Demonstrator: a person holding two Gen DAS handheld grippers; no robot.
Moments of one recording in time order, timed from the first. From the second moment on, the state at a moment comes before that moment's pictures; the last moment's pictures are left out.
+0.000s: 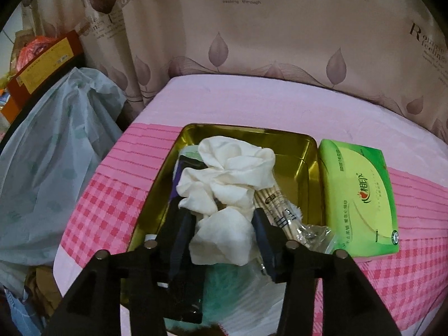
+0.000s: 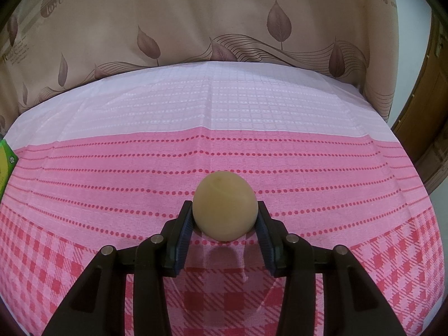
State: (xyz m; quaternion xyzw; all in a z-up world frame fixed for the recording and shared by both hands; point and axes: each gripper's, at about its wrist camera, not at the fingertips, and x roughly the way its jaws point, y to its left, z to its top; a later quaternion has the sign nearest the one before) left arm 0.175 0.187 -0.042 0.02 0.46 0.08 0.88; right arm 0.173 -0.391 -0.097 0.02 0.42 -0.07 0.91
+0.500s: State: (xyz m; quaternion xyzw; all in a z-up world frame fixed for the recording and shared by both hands) left arm 0.116 0.170 -0.007 0.07 0.38 0.09 0.92; right arm 0.174 -0.390 -0.096 0.01 0.42 -0.08 0.91
